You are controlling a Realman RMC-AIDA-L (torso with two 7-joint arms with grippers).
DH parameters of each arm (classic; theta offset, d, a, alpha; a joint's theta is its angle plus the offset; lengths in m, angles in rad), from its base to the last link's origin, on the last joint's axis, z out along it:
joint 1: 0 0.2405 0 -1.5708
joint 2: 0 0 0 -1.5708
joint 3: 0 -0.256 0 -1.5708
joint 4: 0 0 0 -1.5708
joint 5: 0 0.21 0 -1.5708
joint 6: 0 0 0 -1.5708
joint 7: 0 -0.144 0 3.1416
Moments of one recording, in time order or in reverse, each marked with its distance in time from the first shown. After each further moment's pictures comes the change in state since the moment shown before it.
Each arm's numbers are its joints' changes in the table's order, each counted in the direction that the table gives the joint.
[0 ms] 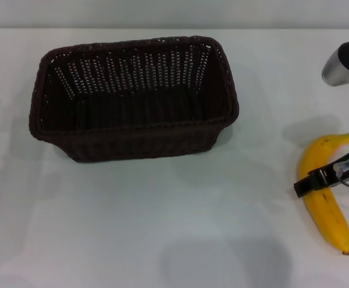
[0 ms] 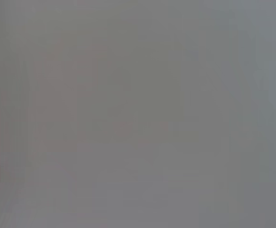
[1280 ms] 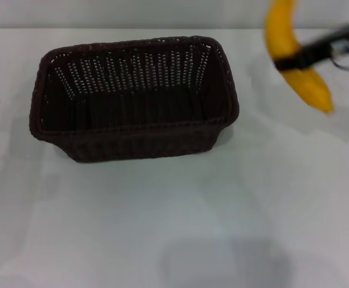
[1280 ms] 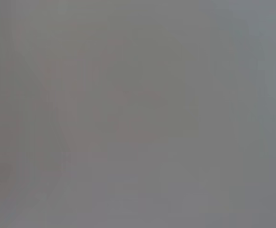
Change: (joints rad) left arm -0.002 0.000 0.001 0.000 -0.004 -0.001 0.003; right arm 0.148 -0.003 -0.279 0.026 0.115 -0.188 0.422
